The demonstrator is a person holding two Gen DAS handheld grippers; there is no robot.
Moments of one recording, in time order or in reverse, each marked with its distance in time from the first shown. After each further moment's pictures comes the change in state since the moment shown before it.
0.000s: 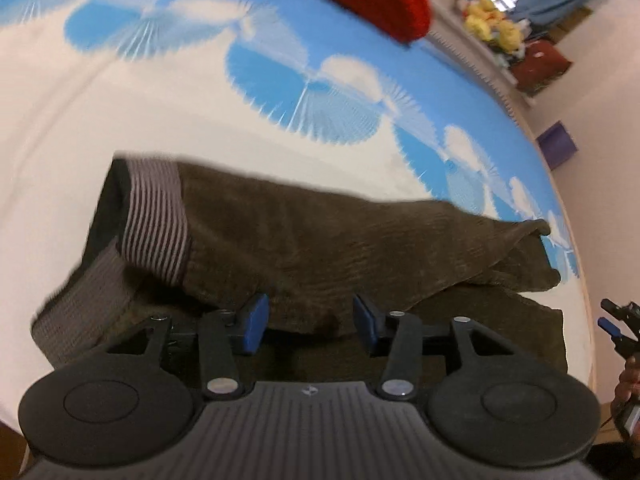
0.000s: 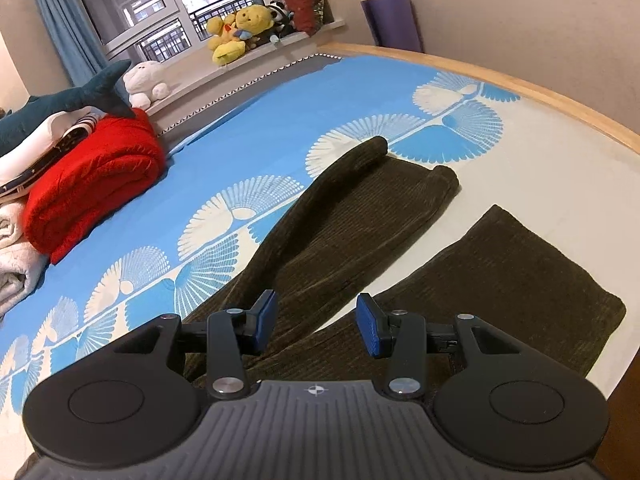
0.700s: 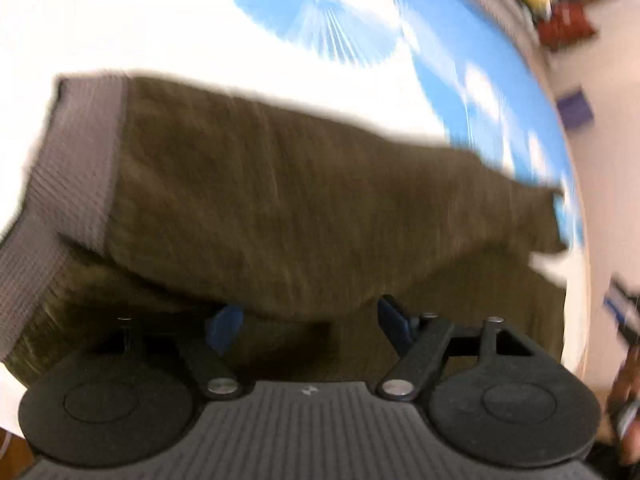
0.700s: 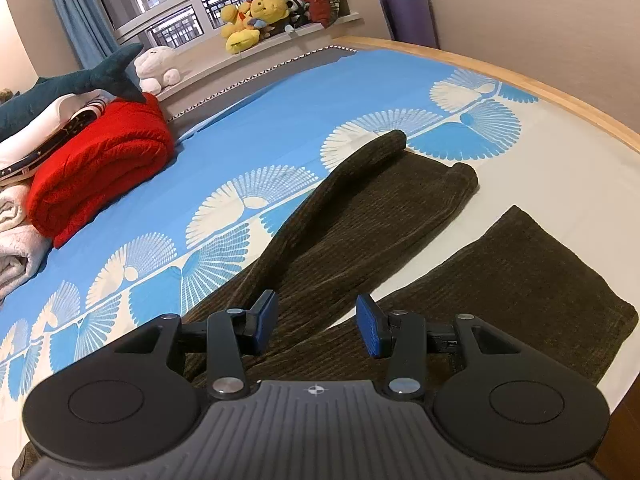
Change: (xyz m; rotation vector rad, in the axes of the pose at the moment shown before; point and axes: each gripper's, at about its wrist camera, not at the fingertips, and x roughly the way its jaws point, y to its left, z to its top) left arm 0.054 0.005 0.006 -0.068 0.150 -0.007; right arm 0.013 0.014 0.002 -0.036 0.025 0.014
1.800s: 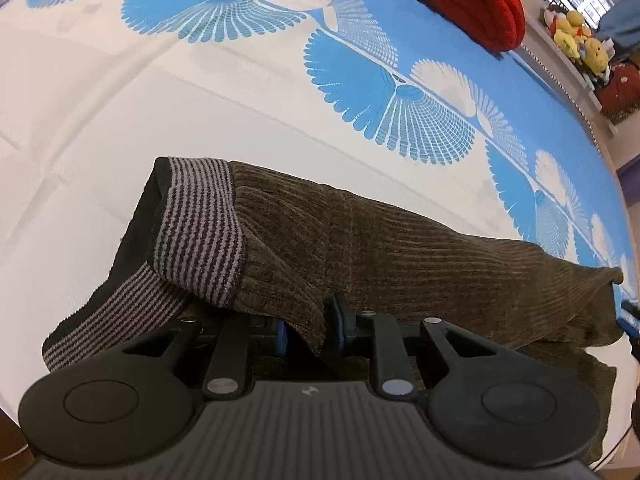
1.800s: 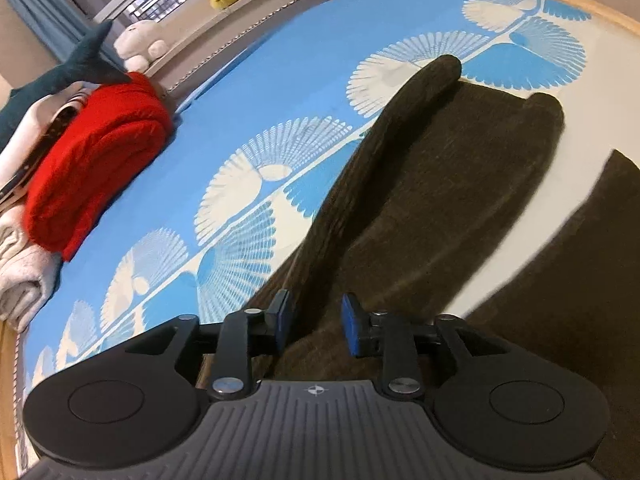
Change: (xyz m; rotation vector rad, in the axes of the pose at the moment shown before) left arm -0.017 0.016 0.017 -0.071 -0.168 0.222; right arm 0.139 0.030 0.031 0.154 0.161 0.071
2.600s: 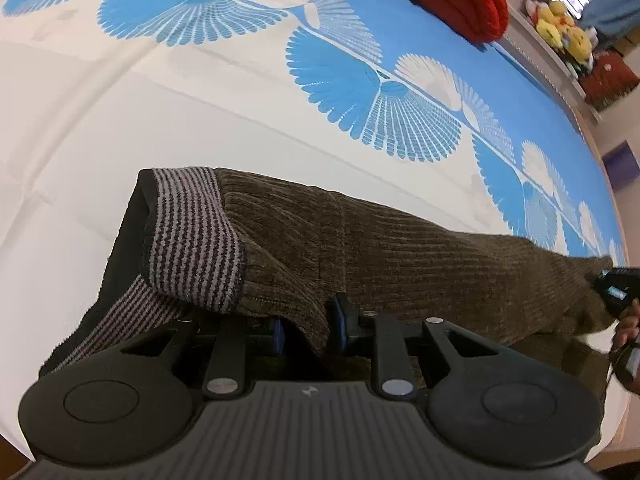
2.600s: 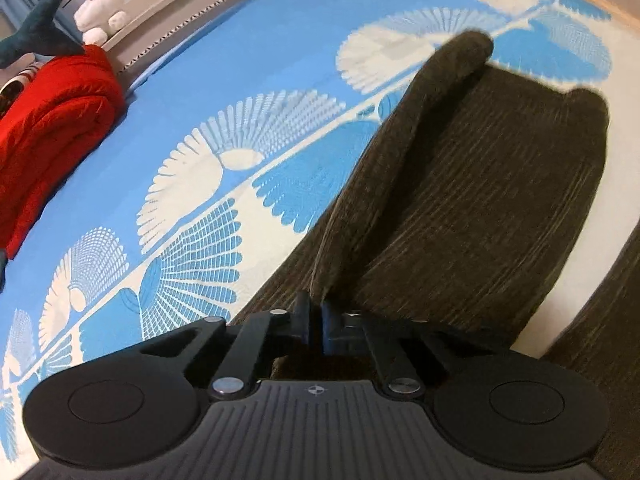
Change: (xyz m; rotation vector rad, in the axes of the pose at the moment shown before) left arm 0.006 0.002 0.008 0.047 0.016 -0.046; right arm 0.074 0.018 0.017 -0.044 0.027 -0.119
